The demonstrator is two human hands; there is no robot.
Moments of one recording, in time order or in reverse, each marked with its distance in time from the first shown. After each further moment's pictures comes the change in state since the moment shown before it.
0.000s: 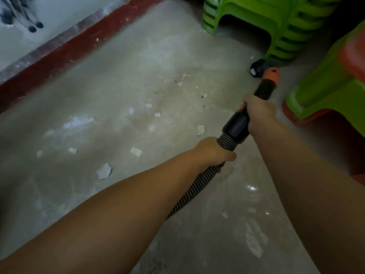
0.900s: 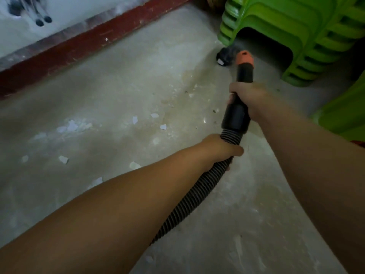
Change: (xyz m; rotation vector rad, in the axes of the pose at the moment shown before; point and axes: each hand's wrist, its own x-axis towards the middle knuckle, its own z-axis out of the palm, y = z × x) left_hand 0.048 0.011 -0.039 -0.343 -0.008 -0.011; right_hand 0.030 -0.037 0.081 -0.289 -0.338 -0.158
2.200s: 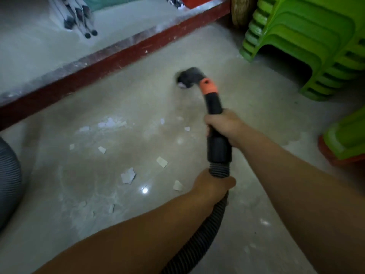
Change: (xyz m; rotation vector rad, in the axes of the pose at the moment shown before) left_hand -0.070 -0.075 0.001 -0.252 0.220 -0.076; right_hand -0.088 0.028 0.065 -0.327 -0.313 -0.129
